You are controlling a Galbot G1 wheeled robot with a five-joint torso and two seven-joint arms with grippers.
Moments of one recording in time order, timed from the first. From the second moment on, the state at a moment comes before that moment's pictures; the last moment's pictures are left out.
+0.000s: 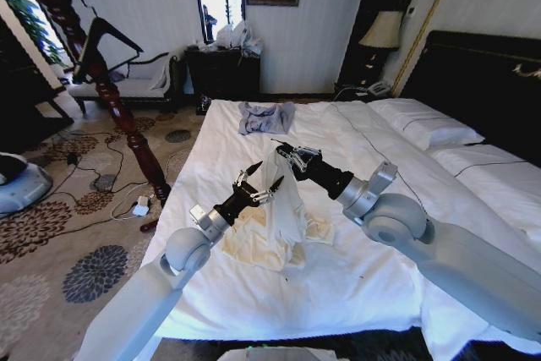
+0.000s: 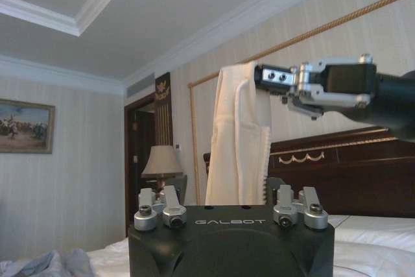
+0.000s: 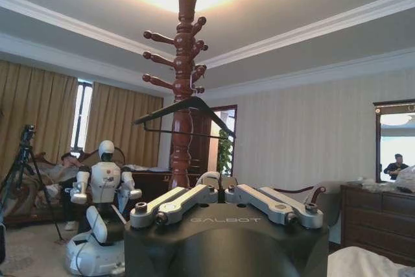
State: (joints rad) left arm 0.96 -1.00 -0.08 -2.11 -0.53 0.00 0.14; right arm -0.61 0.51 -0.05 2.25 1.06 0.02 -0.02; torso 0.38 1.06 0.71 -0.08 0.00
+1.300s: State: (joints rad) left arm 0.93 -1.05 -0.08 -2.11 -0.56 0.02 0.14; right arm -0.66 0.48 -0.02 2.25 1.00 0.02 -0.02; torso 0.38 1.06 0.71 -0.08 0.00
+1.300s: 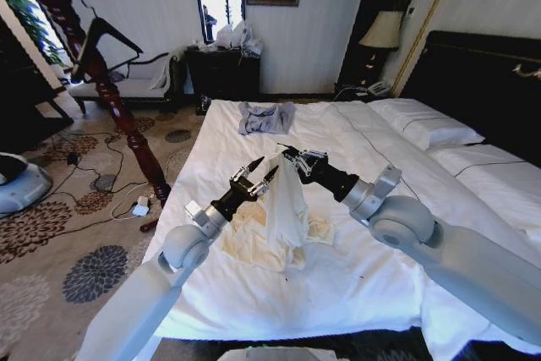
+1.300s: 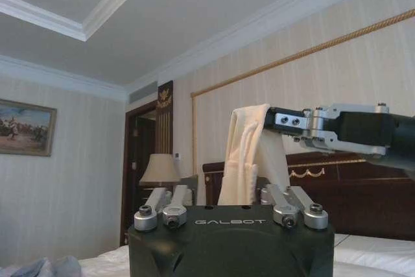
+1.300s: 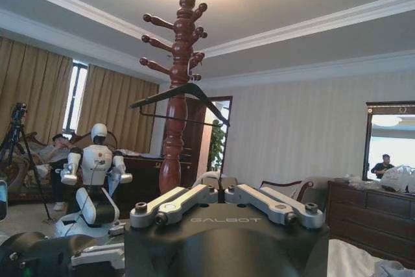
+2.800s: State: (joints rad) left arm 1.38 -1.02 -0.55 -1.92 -0.45 0.01 0.06; right arm -1.14 0.60 0.23 2.25 1.04 -0.31 0.54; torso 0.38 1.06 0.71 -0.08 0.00
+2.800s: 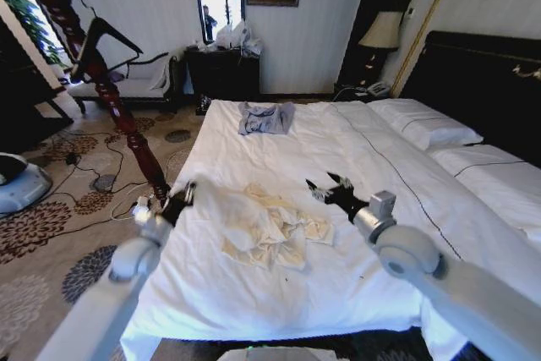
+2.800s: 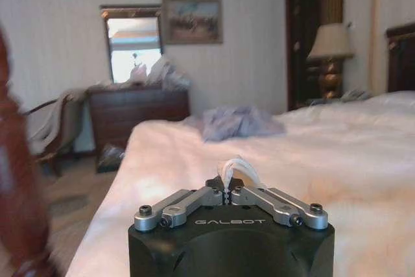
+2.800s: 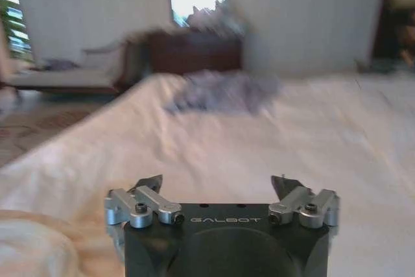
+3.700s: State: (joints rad) left arm 1.62 -1.19 -0.64 -1.91 -0.19 -0.05 0.03; right arm -1.05 0.99 0.06 2.03 1.28 -0.37 0.62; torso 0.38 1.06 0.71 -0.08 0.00
